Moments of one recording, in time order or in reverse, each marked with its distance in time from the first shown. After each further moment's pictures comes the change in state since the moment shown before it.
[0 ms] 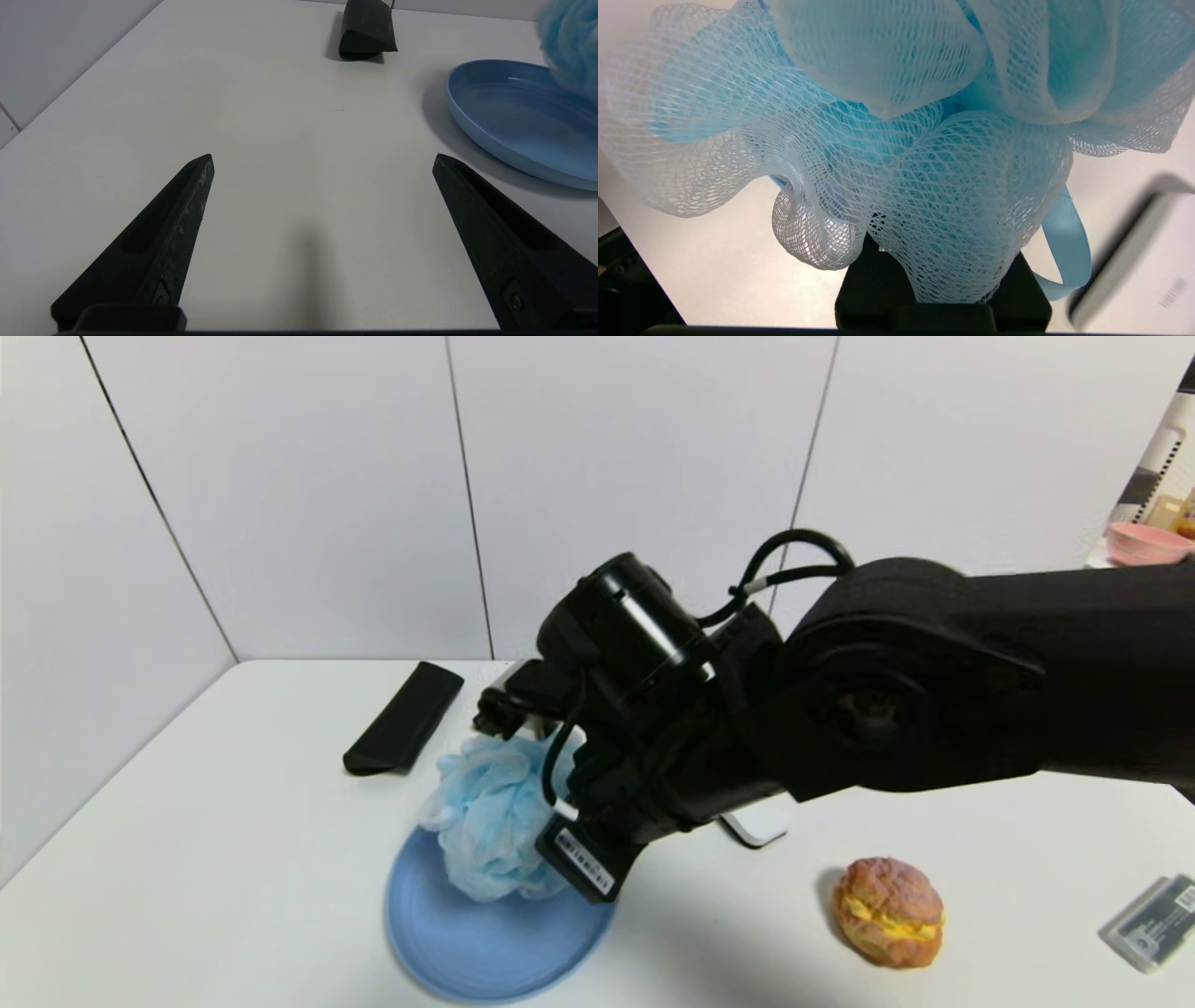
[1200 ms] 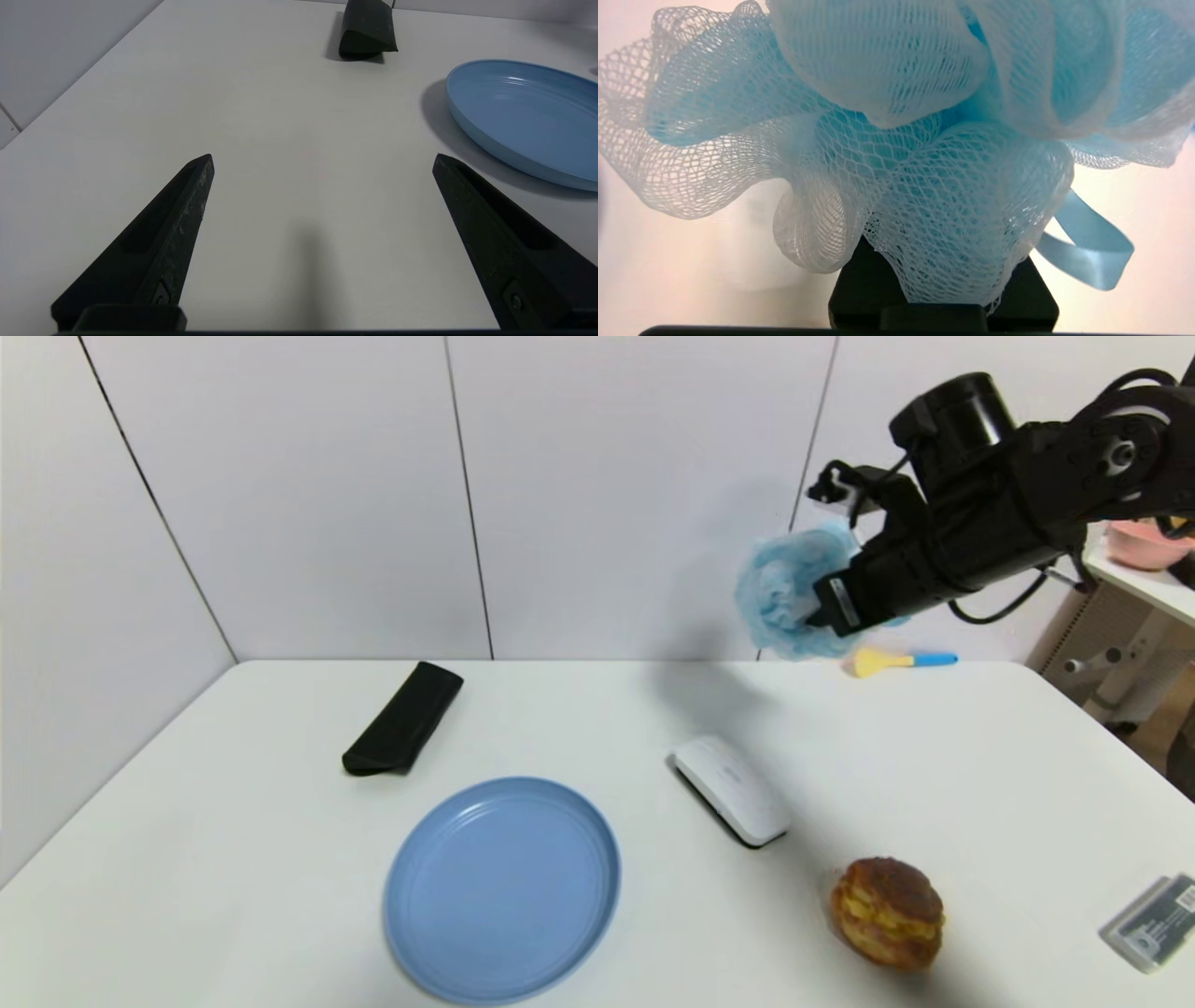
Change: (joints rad) left arm 0.000 0.000 0.000 0.000 0.000 0.000; right arm -0.639 -0.042 -0.237 0.126 -0.009 -0.012
